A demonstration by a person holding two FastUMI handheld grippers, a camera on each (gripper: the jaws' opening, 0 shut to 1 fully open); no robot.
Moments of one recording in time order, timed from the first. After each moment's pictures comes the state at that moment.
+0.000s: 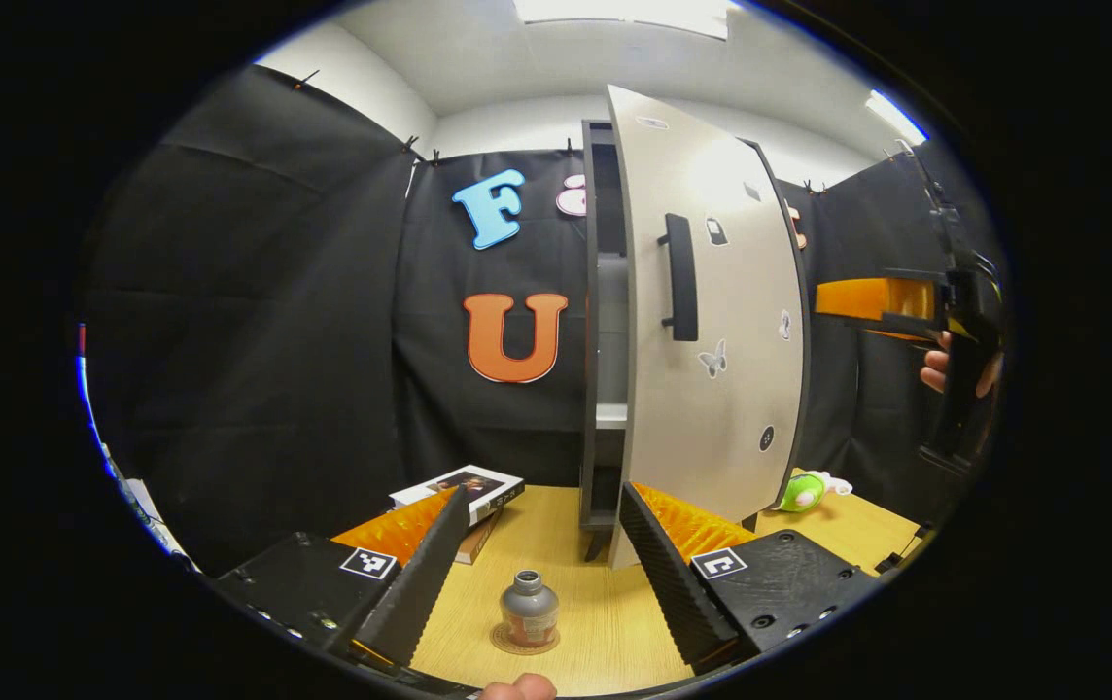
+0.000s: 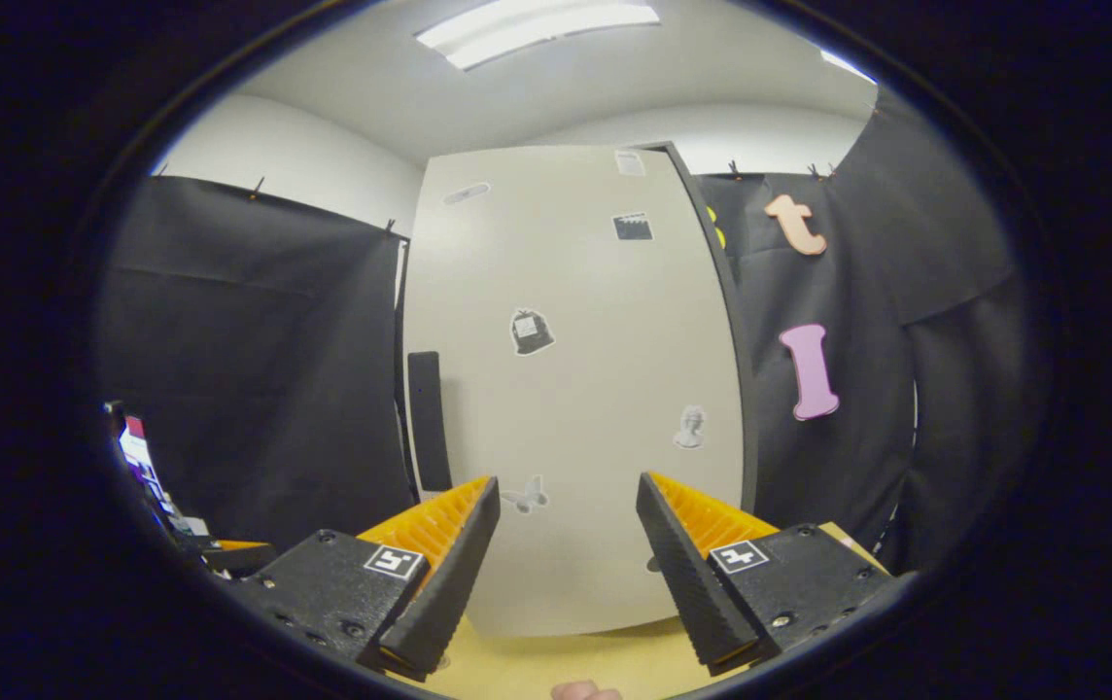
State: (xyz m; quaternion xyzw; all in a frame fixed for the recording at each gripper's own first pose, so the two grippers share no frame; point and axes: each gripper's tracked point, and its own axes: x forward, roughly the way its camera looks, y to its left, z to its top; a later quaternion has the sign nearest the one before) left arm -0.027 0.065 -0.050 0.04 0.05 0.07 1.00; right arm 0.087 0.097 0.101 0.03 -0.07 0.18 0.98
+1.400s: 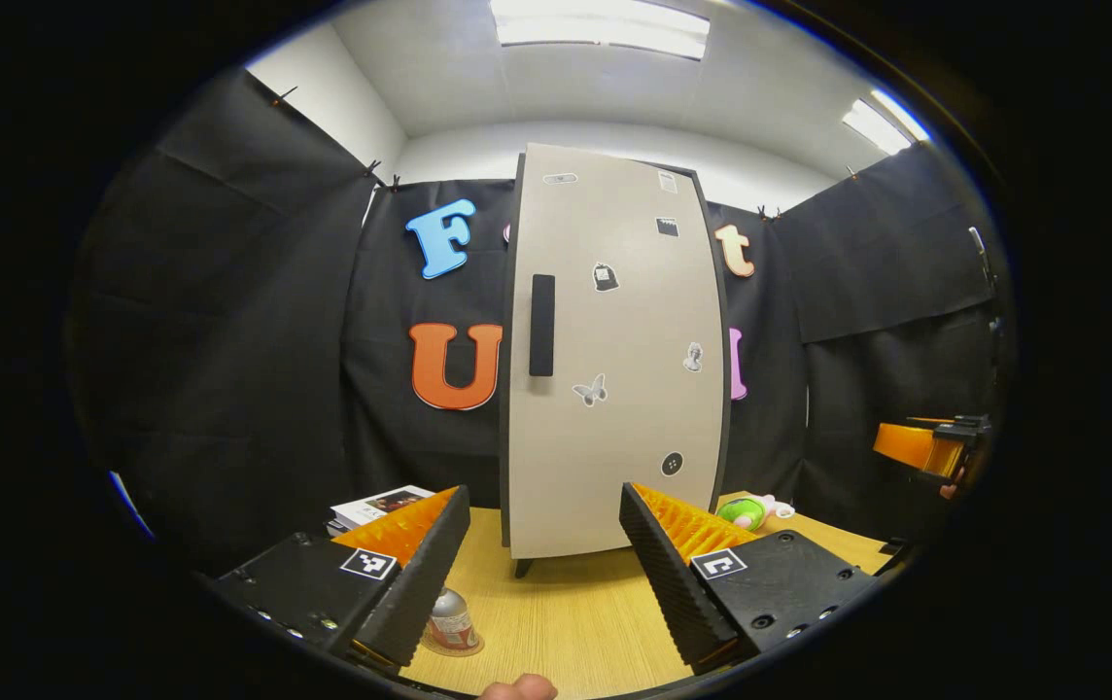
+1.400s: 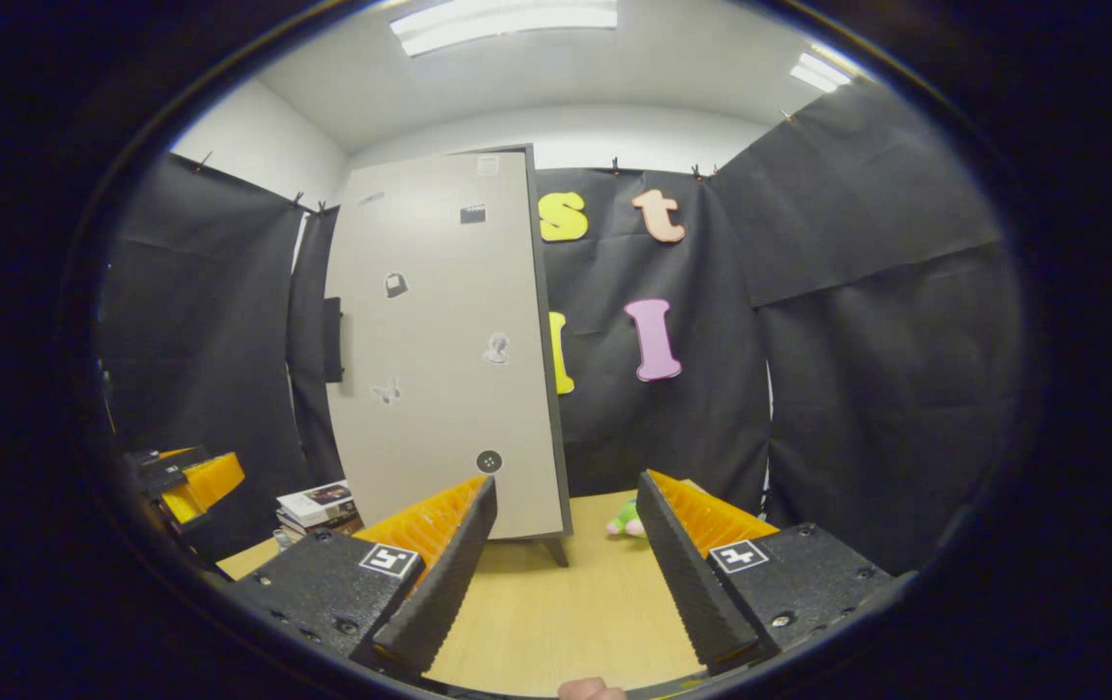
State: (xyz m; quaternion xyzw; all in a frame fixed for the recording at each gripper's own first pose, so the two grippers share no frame) left arm -0.038 -0.017 -0.036 0.03 0.00 0.01 1.00; right arm 0.003 -0.049 0.008 0.04 -0.03 0.01 1.00
